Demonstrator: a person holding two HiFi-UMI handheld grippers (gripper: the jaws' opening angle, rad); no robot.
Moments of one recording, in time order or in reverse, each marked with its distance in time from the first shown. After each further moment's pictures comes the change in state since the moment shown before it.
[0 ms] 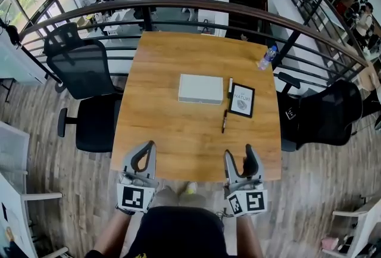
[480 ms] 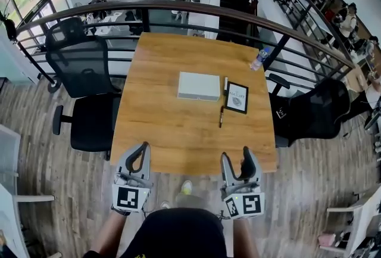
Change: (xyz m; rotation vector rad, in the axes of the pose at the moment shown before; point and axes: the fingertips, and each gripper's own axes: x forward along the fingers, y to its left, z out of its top) left arm -0.077 0.022 -0.005 -0.022 -0.045 -0.011; right arm -0.055 0.066 0.016 -0.086 -0.025 -0.028
